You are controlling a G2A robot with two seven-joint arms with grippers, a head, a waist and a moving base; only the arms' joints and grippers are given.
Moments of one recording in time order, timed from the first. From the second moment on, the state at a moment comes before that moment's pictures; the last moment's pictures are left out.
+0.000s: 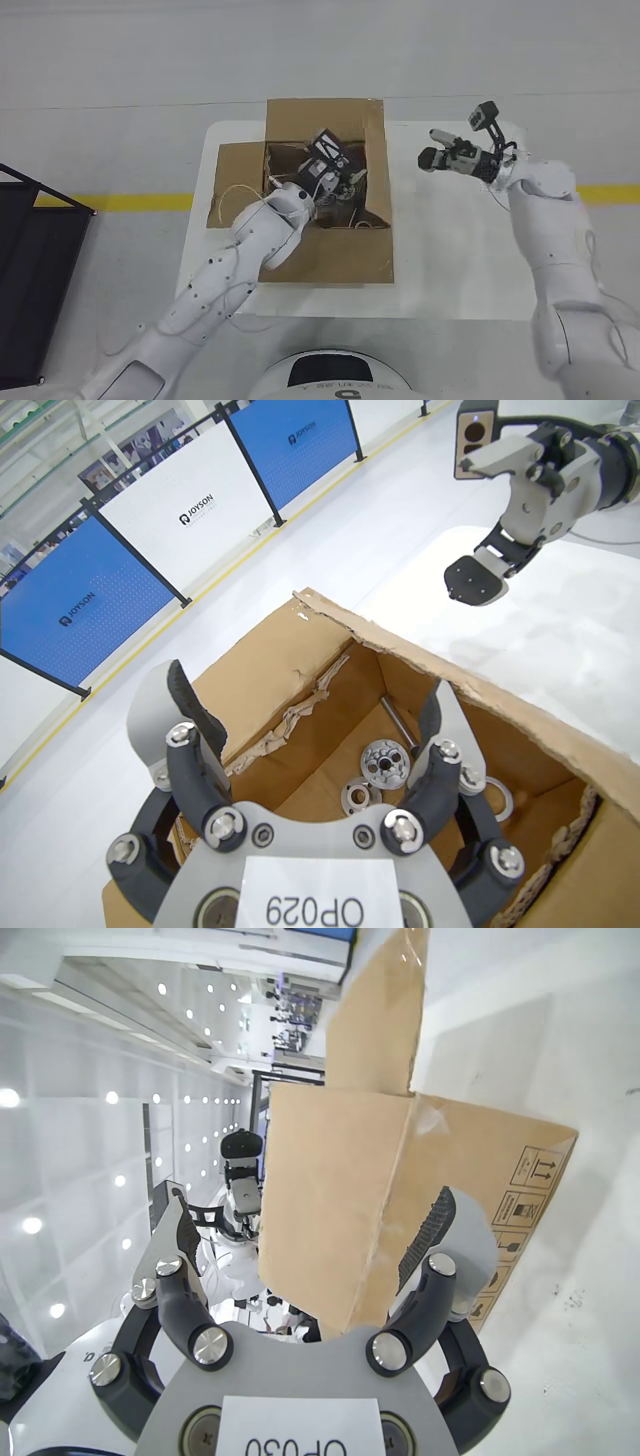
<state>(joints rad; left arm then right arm) 1.11 -1.33 -0.86 -1.67 1.56 -0.05 -0.31 -0.89 -1.12 1.50 -0.85 0.41 -0.40 1.34</state>
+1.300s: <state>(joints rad) 1.63 -1.30 -1.82 -2.07 1.41 -0.33 -0.42 -1.46 -1.02 2.01 -1.62 0.73 -0.28 1.35</state>
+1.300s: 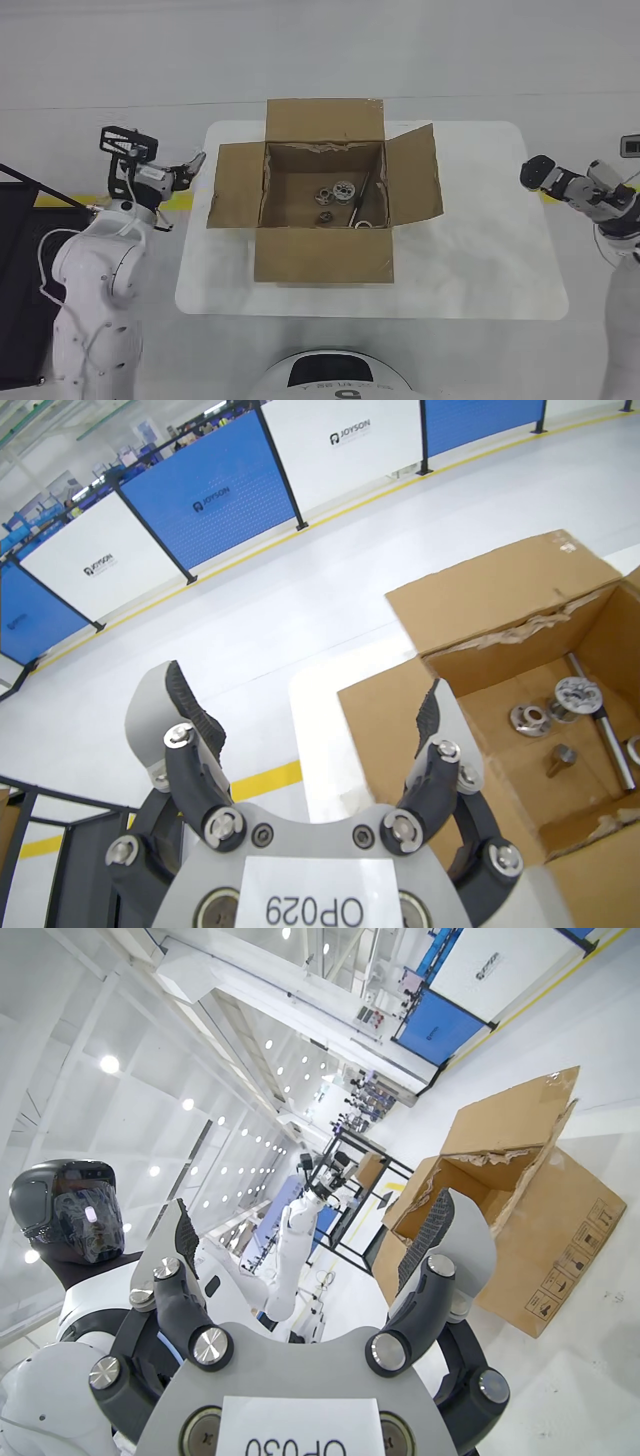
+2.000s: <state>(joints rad) 1.64 -1.27 -1.97 -1.84 1.24 -0.44 -0.41 -1.13 -1.04 1.44 -1.65 0.11 0.00 1.01</state>
